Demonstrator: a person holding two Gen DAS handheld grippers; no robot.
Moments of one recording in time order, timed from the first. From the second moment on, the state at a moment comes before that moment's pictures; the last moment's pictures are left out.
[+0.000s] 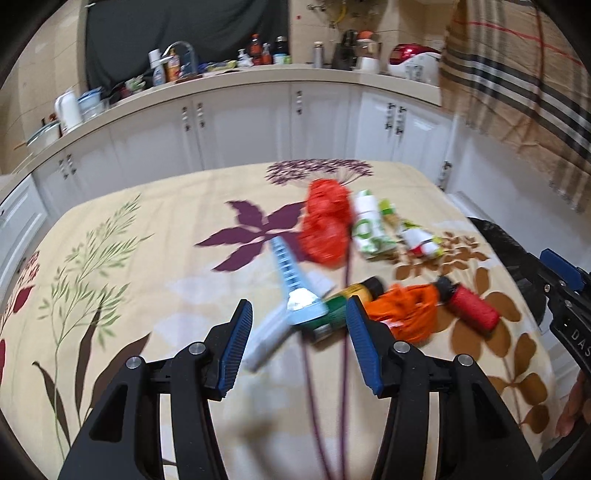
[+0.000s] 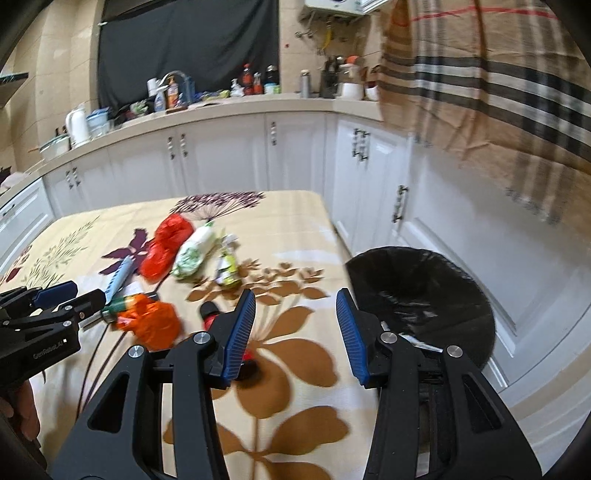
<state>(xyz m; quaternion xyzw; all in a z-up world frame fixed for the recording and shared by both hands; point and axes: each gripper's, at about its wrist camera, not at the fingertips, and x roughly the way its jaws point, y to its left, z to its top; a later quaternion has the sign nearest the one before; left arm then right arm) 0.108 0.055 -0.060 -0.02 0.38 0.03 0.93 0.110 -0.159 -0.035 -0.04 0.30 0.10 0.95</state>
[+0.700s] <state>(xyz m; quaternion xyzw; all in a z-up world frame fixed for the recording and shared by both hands) 0.109 0.086 -0.073 -0.03 0.40 0.02 0.91 0.136 -0.112 -0.076 -0.09 0.42 0.15 0.89</state>
